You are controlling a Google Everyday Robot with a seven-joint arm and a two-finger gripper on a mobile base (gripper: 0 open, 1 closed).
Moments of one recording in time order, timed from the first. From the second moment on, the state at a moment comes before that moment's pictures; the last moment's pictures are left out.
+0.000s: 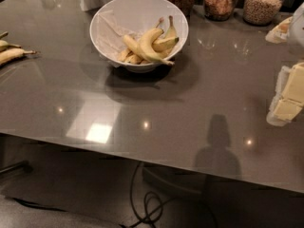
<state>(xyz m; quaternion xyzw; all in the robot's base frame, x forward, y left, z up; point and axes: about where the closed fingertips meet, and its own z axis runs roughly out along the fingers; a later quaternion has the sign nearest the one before) 0.438 -0.217 0.976 -0.60 0.78 -0.03 0.16</state>
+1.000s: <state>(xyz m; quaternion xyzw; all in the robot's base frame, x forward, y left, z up) 0.432 -0.235 1.001 -0.60 0.78 -0.03 0.16</state>
